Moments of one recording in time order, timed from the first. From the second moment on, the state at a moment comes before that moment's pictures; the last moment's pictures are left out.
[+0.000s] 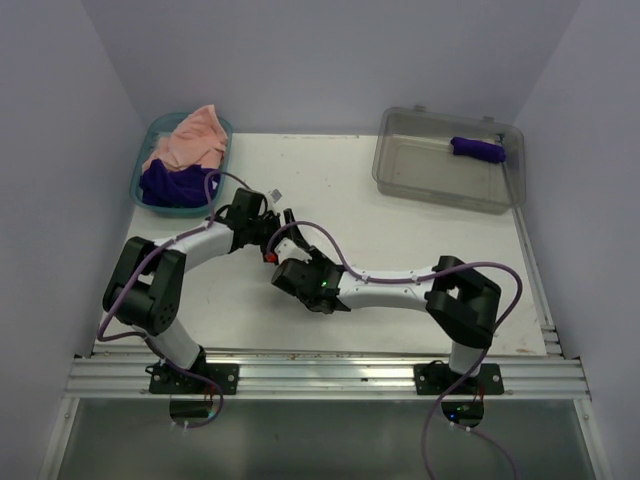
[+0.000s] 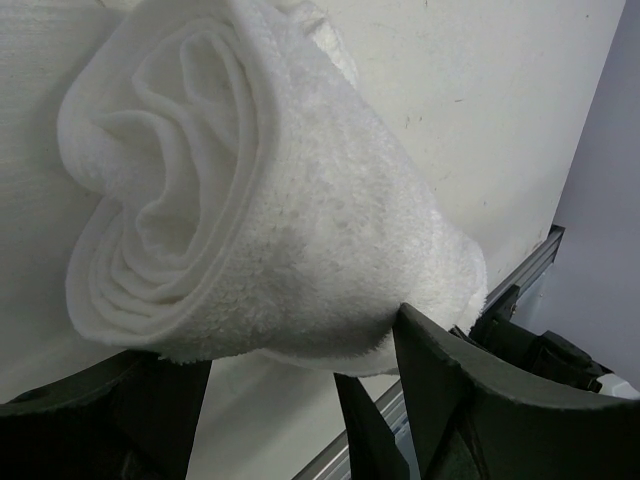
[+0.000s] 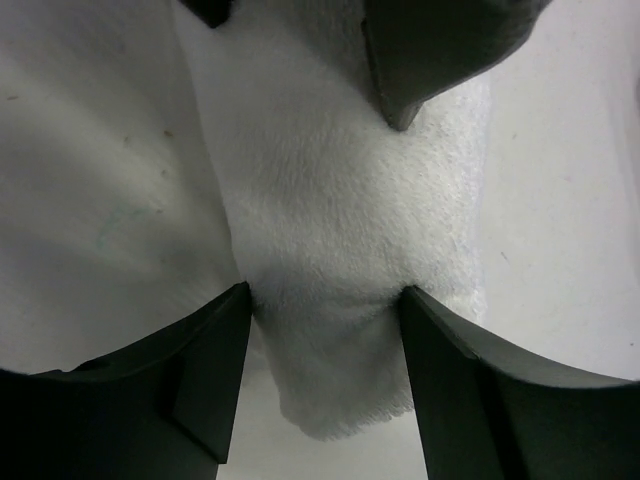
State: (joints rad) left arm -0.36 1.66 0.92 -0.18 0.54 -0.67; right arm 1.18 1.81 1.18 -0.44 0.67 0.14
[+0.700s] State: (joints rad) left arm -0.36 1.68 0.95 -0.24 0.55 -0.64; right arm 1.22 1.81 1.06 -0.21 0.90 -0.06
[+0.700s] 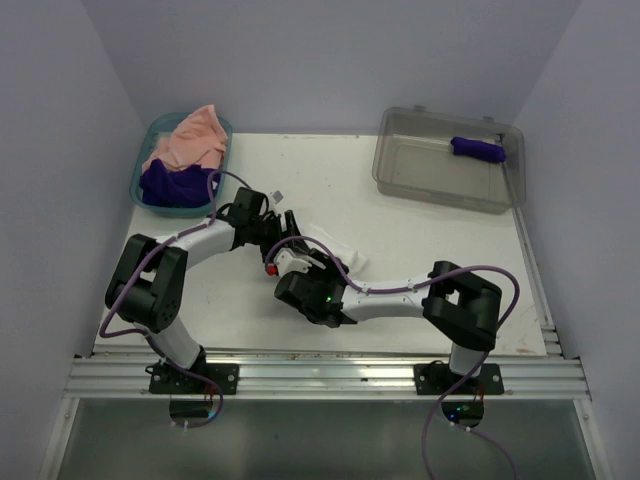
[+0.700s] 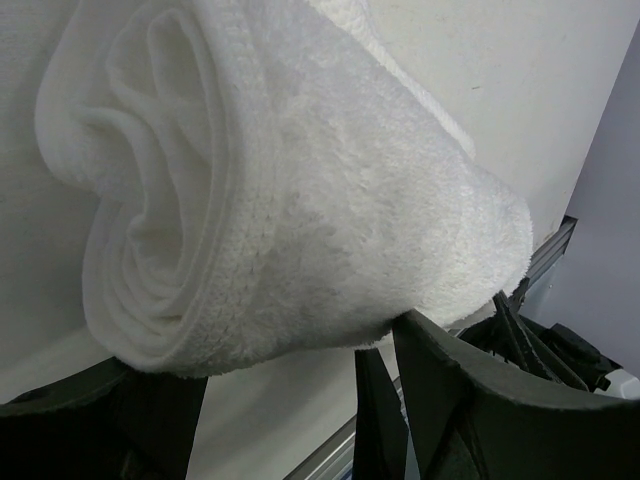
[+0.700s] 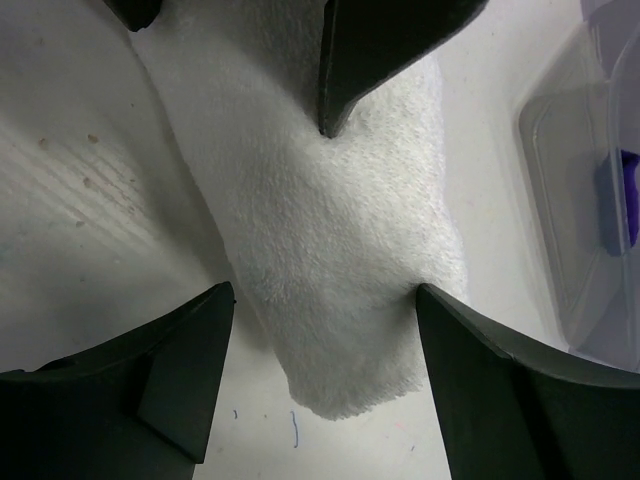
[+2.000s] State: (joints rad) left arm -0.35 1.71 1.00 -0.28 0.51 -0.61; right arm 1.09 1.90 1.05 0.03 0.83 -0.23
